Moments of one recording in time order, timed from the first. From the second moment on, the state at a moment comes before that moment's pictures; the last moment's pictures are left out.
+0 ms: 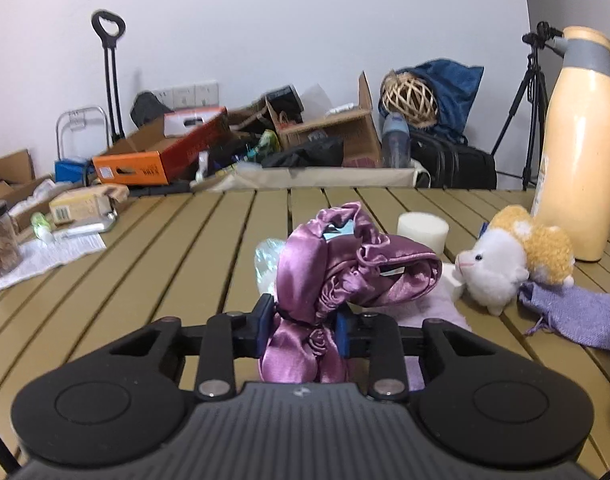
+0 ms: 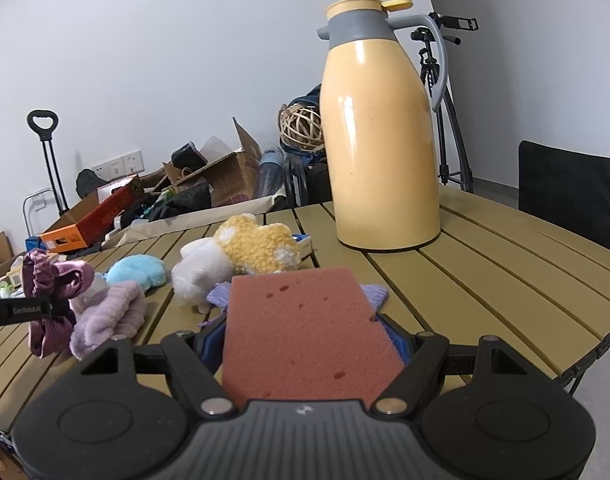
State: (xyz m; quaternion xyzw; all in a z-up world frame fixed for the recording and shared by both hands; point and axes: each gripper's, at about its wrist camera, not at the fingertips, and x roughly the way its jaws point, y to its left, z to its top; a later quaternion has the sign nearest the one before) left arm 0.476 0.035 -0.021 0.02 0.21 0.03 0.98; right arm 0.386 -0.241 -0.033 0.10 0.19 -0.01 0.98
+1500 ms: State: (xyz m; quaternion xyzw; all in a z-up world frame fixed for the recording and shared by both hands) left arm 0.233 0.037 0.013 -0.01 0.17 -0.02 0.98; right arm 0.221 -0.190 -0.002 0.06 0.18 0.09 0.98
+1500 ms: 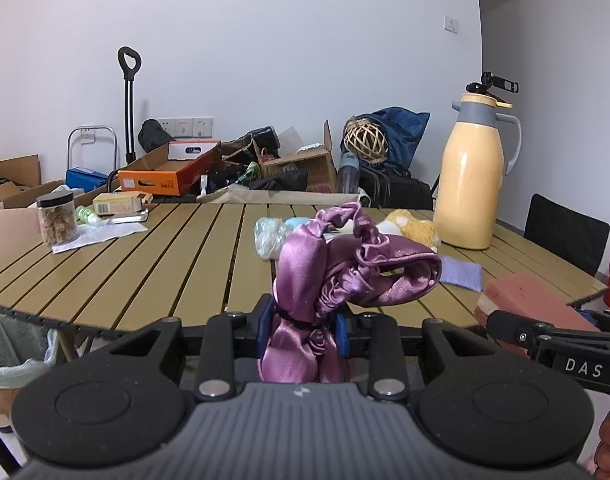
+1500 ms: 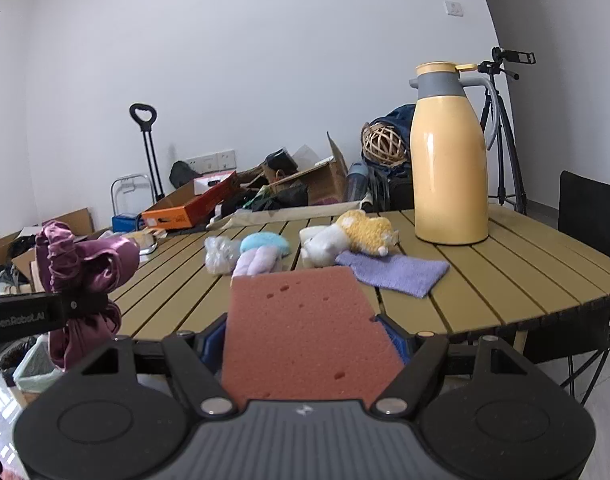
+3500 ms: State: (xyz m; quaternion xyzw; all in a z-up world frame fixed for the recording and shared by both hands) left arm 0.234 0.105 -0.180 -0.06 0.47 0.08 0.88; right arm 0.237 -0.172 -0.182 0.01 0.46 0.06 0.88
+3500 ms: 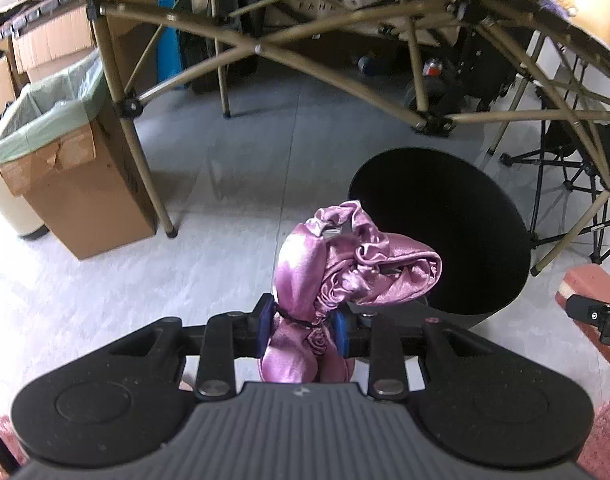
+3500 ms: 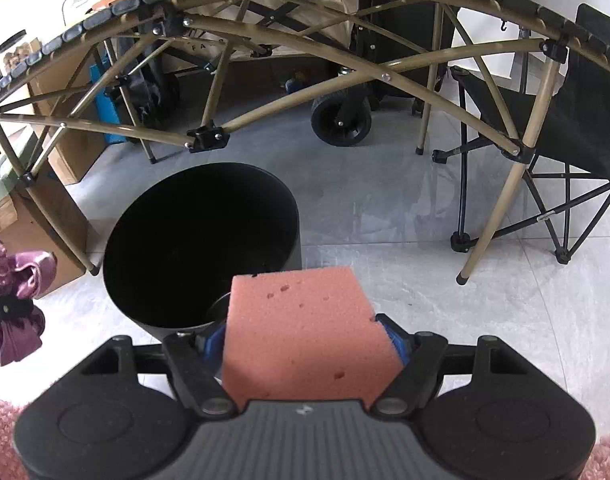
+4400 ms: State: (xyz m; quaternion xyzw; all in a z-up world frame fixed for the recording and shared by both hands) left arm 0.298 0.069 -0.161 -0.05 0.51 0.07 0.86; right arm 0.260 -0.193 -0.196 0.04 0.48 0.02 0.88
